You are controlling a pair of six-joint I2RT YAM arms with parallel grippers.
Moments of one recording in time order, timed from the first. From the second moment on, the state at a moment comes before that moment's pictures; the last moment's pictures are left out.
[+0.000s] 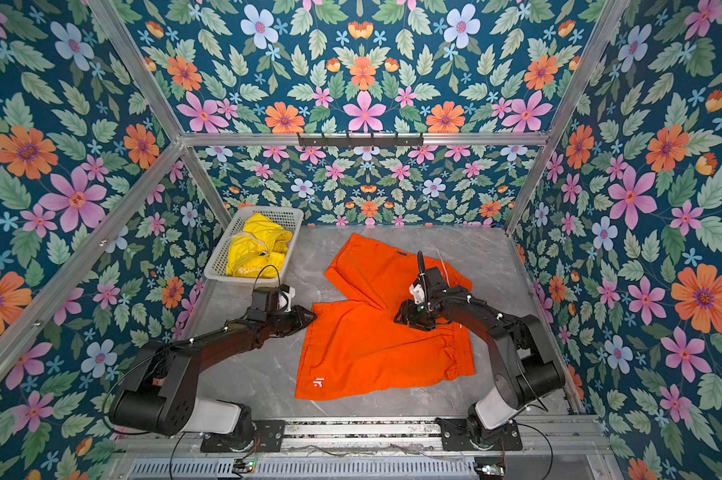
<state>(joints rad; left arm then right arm) -0.24 1.44 0.55 0.04 0.45 -0.62 0.34 1.60 0.92 -0.49 -0.47 0.51</state>
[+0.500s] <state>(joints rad) -0.24 1.54 0.57 0.06 0.45 -0.56 0.34 1.65 0.89 -0.45 -0.47 0.51</state>
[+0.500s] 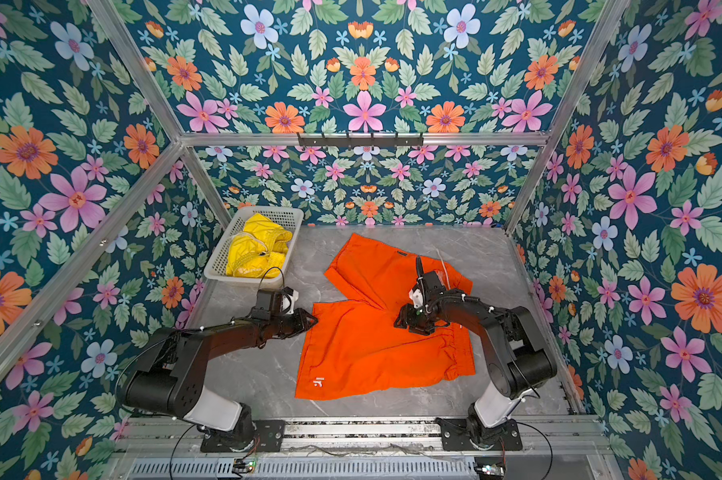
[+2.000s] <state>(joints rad) -0.20 1.42 0.70 0.06 0.47 -0.49 0.34 1.62 0.86 -0.47 -0.42 0.52</state>
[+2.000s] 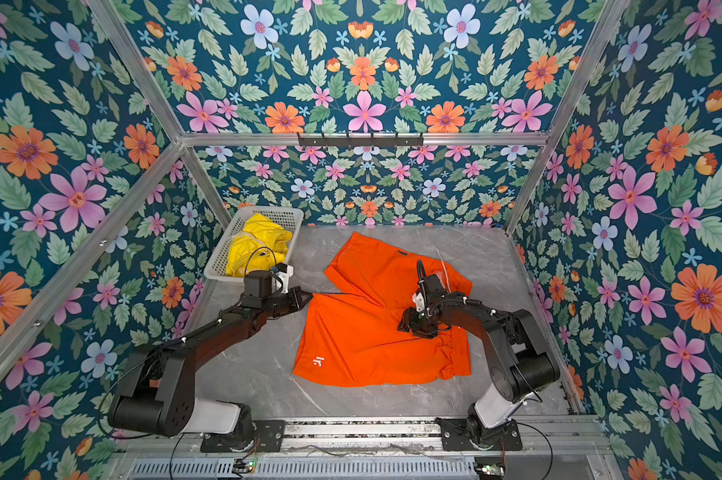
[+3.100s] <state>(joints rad) -0.17 1.58 0.82 0.01 0.41 -0.43 0.35 1.46 1.00 -0.53 -0.42 0.51</state>
